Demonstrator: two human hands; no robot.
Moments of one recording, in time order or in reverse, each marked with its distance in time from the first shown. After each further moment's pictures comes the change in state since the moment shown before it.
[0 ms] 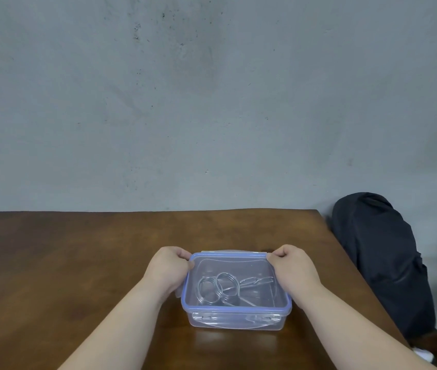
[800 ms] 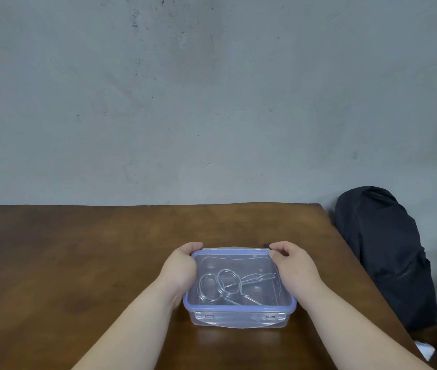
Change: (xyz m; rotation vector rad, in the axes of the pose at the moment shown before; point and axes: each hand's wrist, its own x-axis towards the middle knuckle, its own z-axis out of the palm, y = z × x) left_hand -0.004 -0.008 0.026 -0.447 -0.137 -0.083; right_hand -0.004 0.006 0.002 0.141 -0.092 -0.009
